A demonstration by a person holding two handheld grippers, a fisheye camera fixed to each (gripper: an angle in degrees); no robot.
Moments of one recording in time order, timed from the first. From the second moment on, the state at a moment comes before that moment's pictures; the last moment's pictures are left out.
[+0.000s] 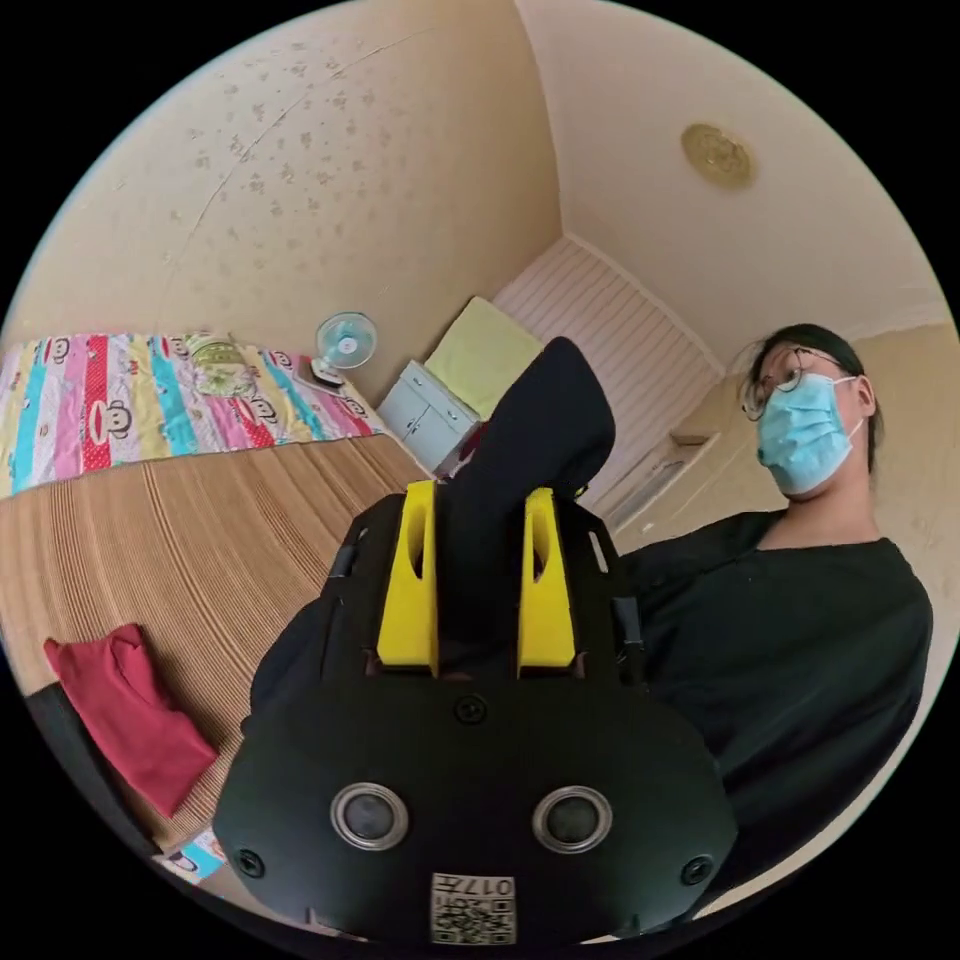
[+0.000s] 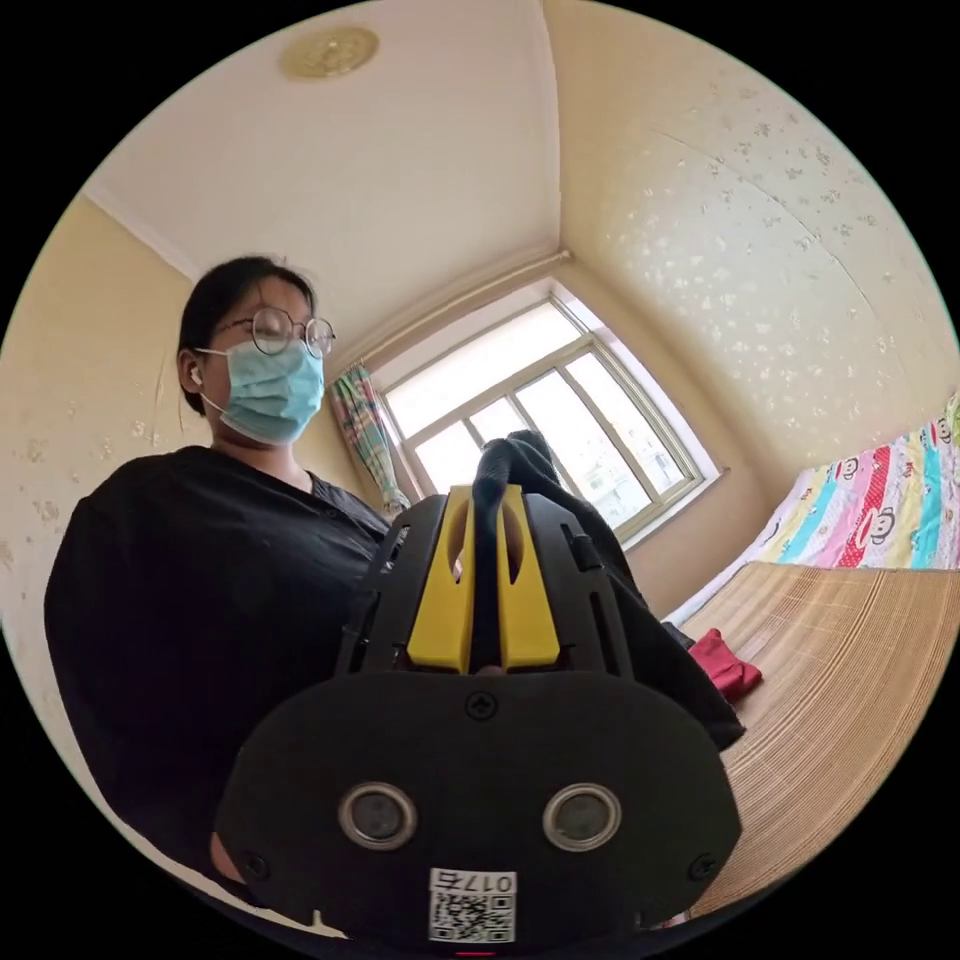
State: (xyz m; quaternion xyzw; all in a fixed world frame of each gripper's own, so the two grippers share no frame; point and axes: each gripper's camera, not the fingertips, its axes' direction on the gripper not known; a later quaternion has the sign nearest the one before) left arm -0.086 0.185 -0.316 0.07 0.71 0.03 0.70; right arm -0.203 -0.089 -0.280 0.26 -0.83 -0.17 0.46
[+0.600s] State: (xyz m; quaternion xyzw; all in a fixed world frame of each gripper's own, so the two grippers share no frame) left arm 0.043 0.151 -0.393 0.05 0.64 0.29 0.71; right arm -0.194 -0.139 -0.281 0.21 -0.91 -0.18 0.31
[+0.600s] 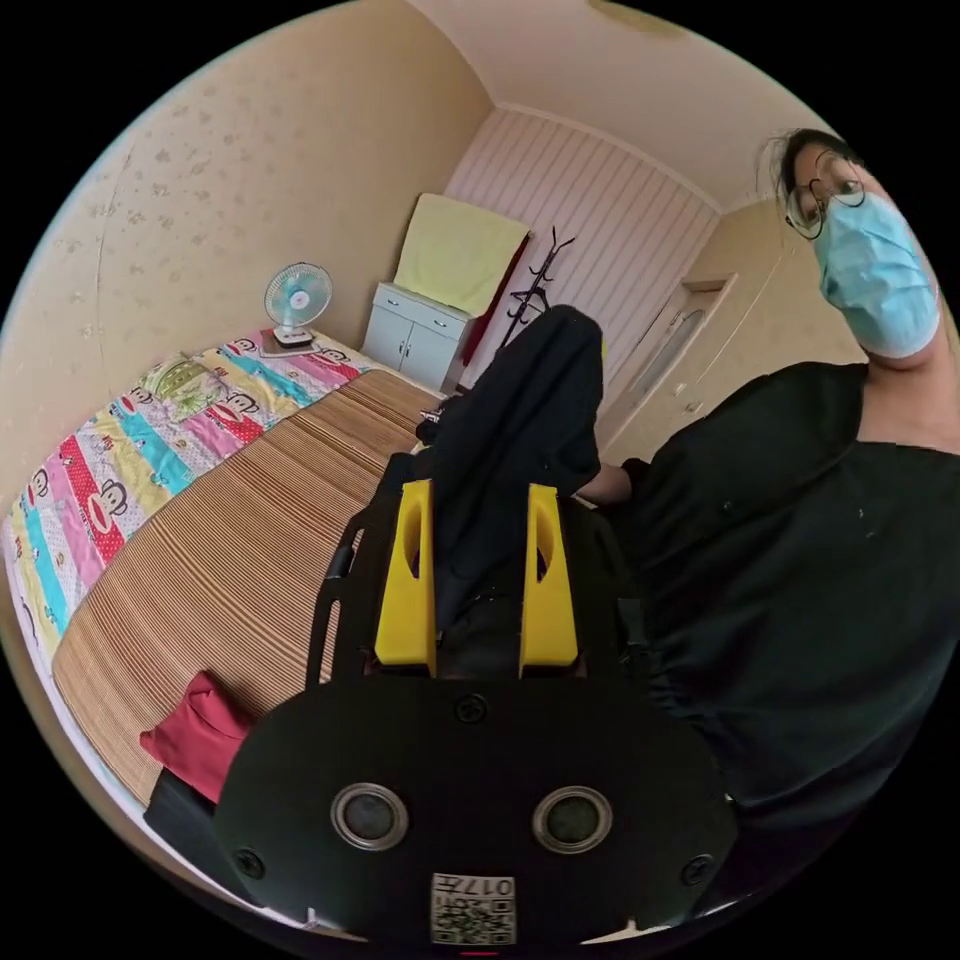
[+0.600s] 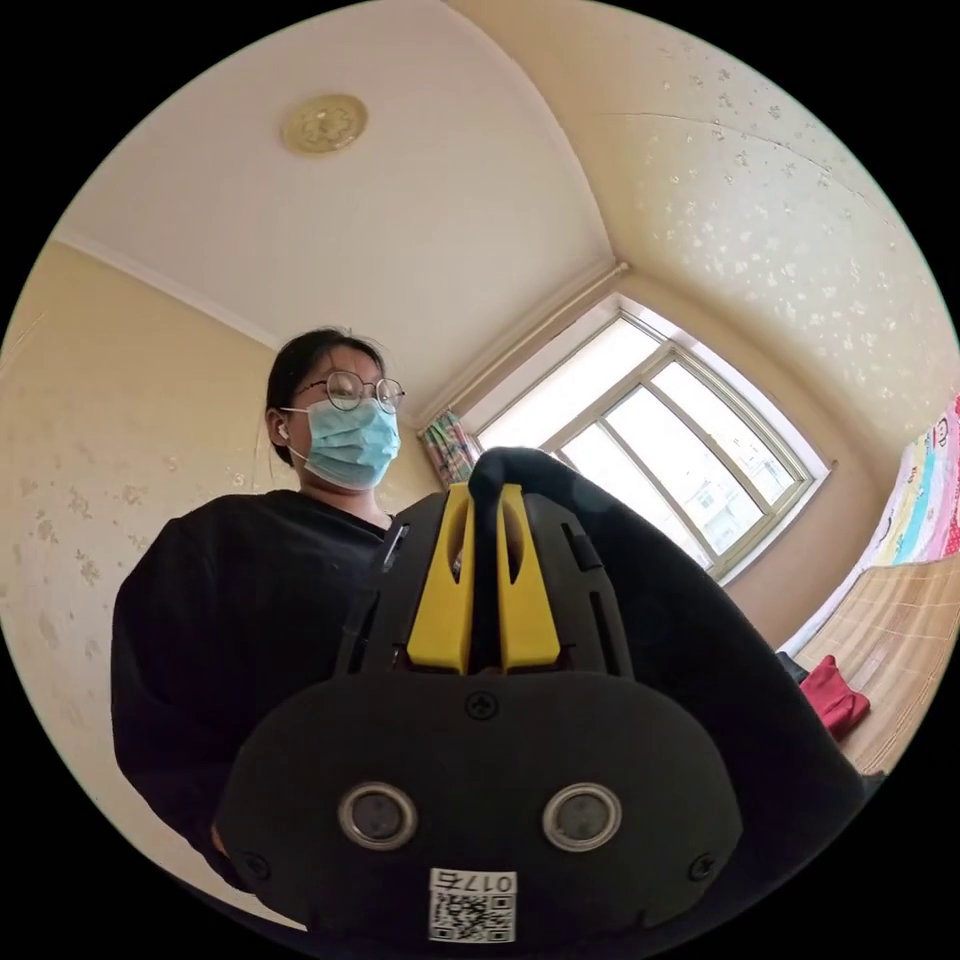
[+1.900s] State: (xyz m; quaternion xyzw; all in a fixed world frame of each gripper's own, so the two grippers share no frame) left arm -0.114 0.091 -0.390 0.30 0.87 0.19 0.35; right arm -0.207 -0.100 -0.268 0.09 -0.76 -0.07 0.64
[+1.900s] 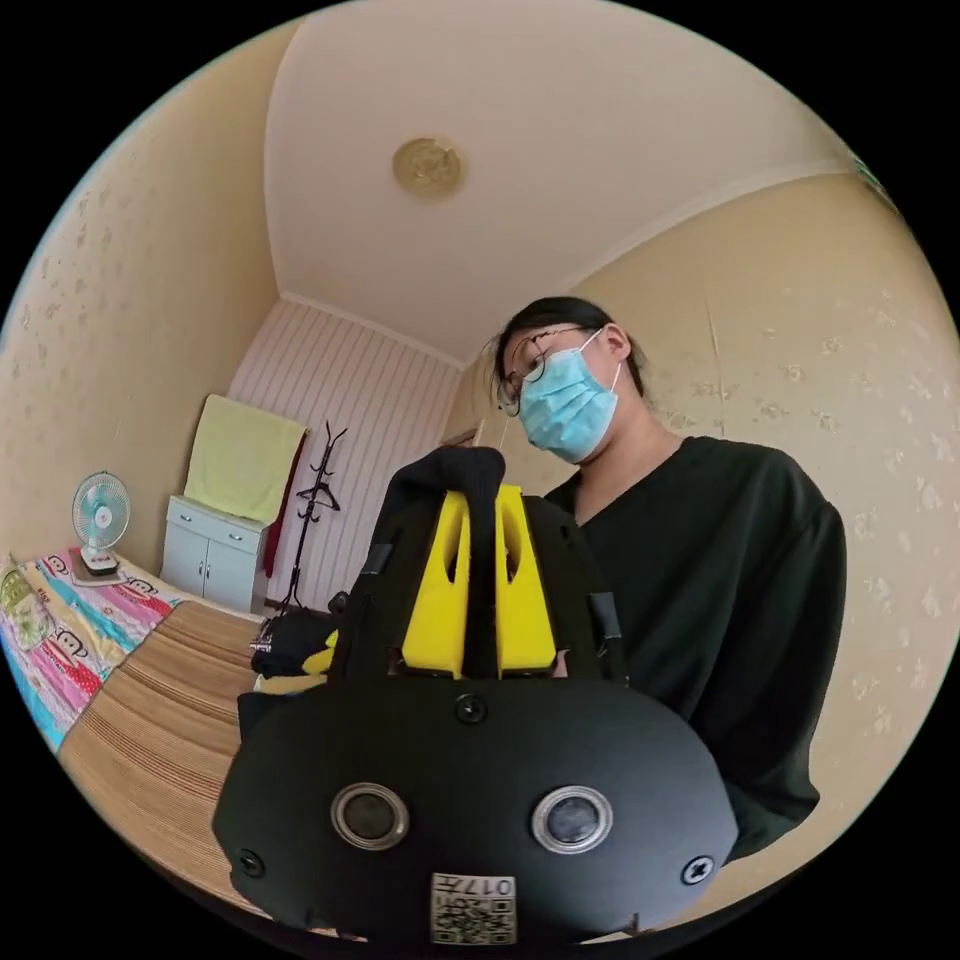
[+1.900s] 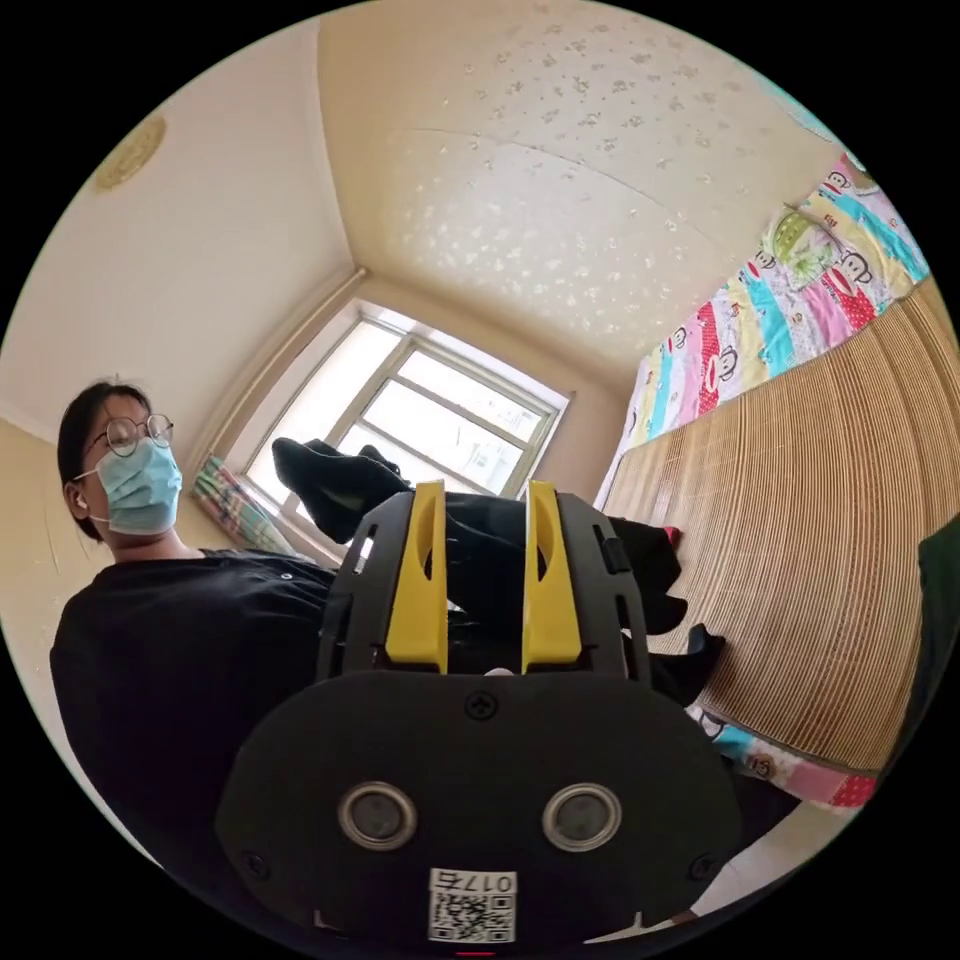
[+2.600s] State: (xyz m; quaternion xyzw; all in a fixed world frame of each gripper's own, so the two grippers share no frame) left arm -0.227 0.113 -0.373 0.42 0.87 0.05 0.25; right arm -0.354 -0.060 -0.377 0.08 -0.70 -0.27 0.66
